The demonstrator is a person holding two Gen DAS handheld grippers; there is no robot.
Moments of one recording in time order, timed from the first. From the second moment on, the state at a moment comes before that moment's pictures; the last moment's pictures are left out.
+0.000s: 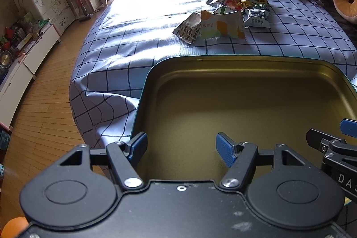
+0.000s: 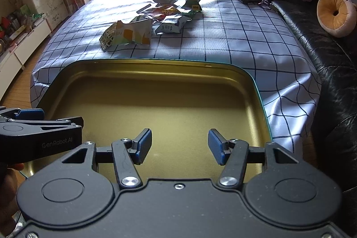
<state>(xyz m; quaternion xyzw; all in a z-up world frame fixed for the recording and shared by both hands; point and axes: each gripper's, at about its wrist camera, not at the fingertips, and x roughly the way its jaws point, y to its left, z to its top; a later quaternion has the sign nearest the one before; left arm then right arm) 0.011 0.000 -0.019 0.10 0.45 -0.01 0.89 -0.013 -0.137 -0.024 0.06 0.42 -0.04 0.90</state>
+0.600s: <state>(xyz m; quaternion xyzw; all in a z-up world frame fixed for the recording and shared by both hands) 0.026 0.002 -0.013 0.11 0.45 -0.02 0.89 -0.007 -0.141 -0.022 0.05 0.42 -0.04 0.90</state>
